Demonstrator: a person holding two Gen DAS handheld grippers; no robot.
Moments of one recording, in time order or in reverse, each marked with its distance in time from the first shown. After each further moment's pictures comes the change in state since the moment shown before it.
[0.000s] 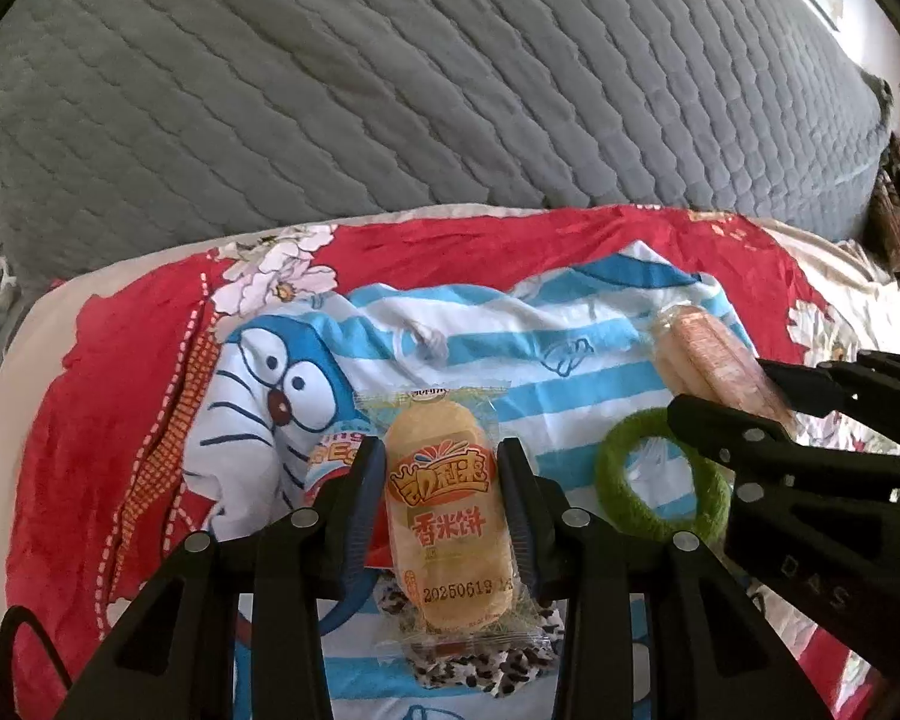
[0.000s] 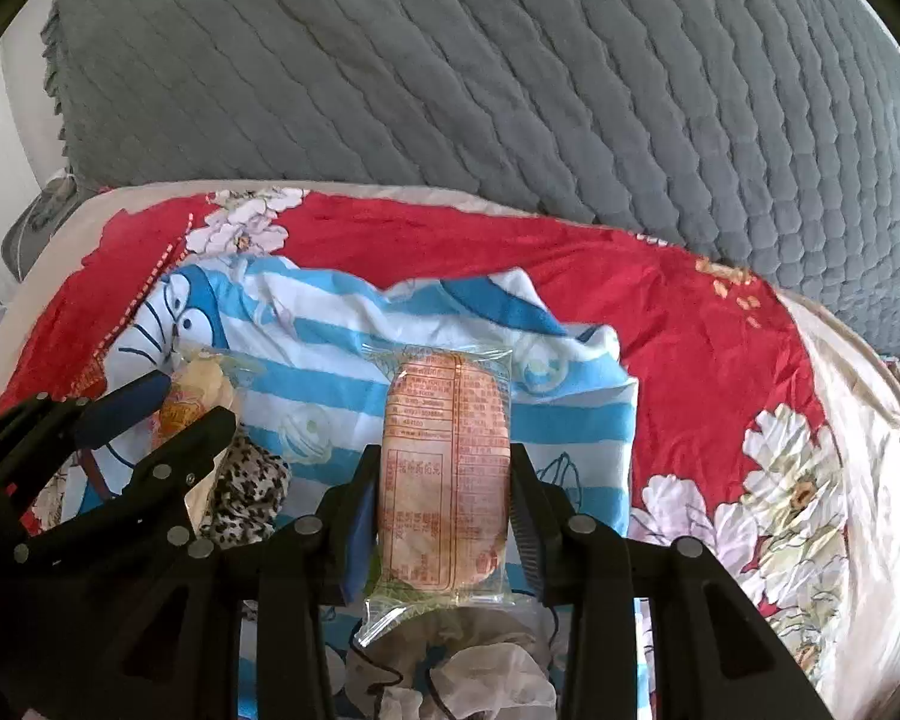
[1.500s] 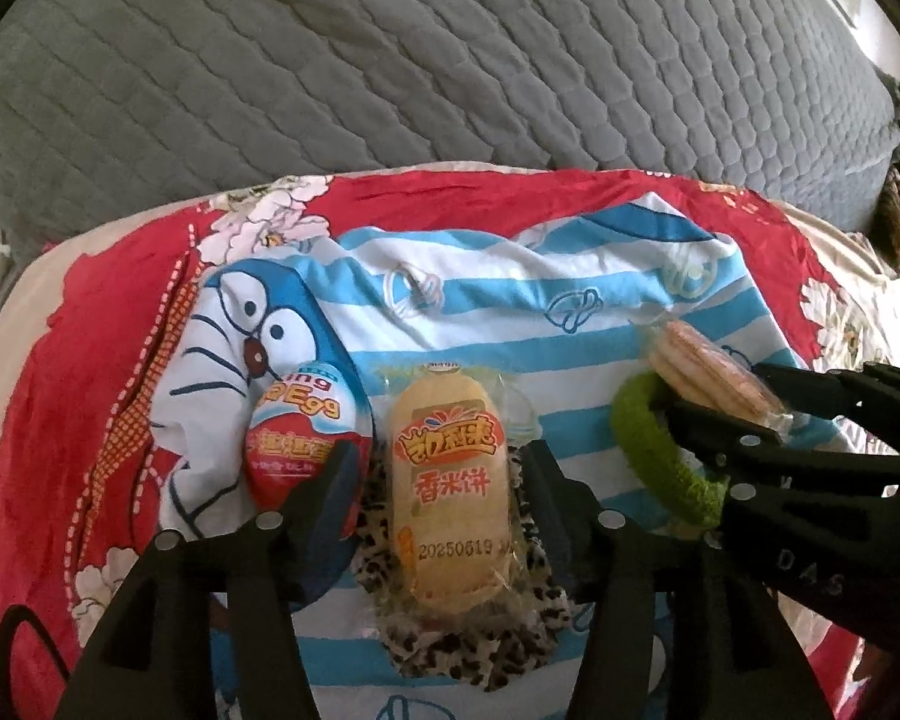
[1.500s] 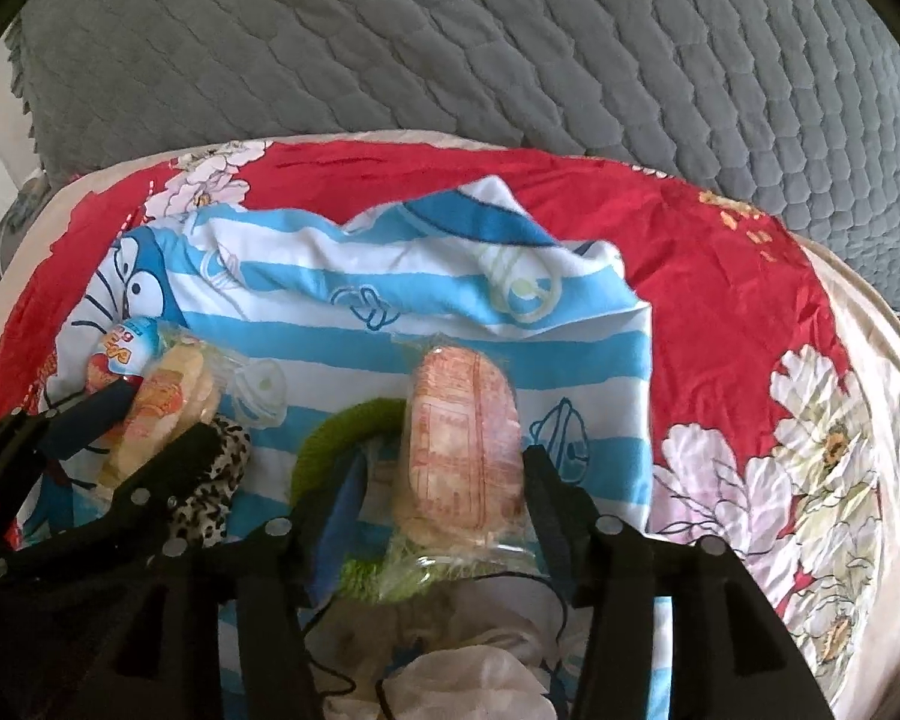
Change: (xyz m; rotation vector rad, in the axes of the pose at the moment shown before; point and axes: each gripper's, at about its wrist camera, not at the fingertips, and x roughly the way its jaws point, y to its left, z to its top) left arm 0.014 0.000 -0.010 -0.029 0.065 0.004; right arm 0.029 -0.015 -0.015 0.045 0.070 0.004
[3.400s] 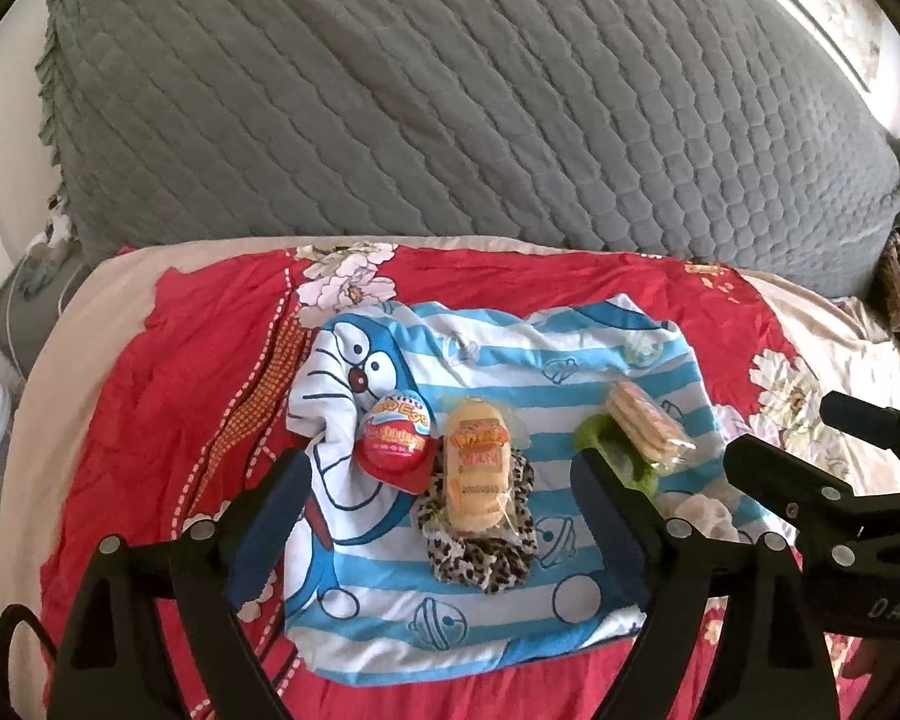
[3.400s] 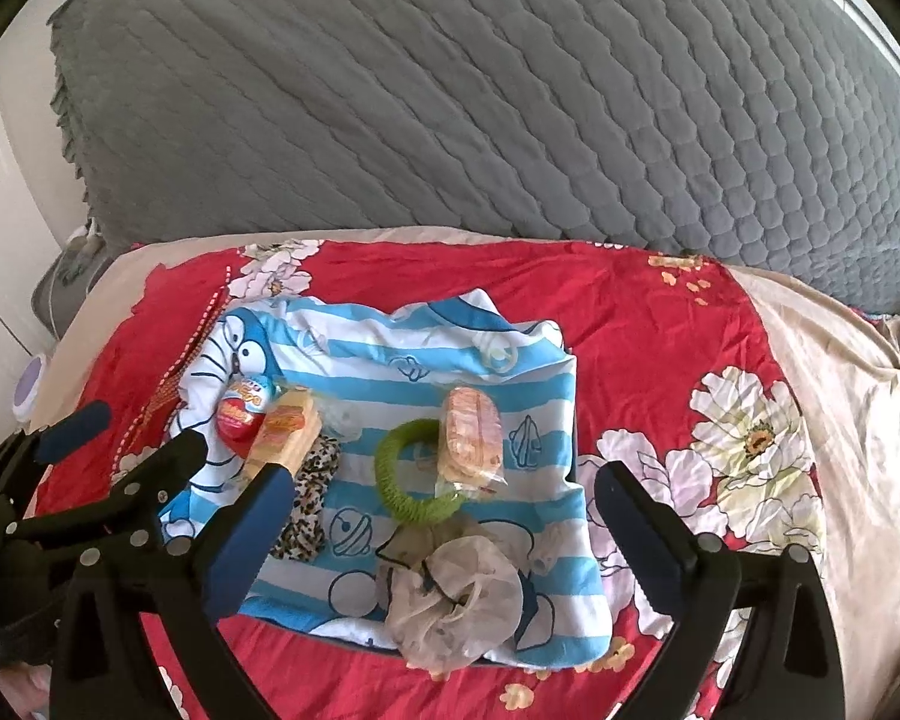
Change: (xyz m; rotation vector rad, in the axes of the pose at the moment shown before) left arm -0.114 0.021 0.002 -0.100 -0.082 0.021; right arm -0.117 -0.007 -0.010 0.010 -0.138 0.069
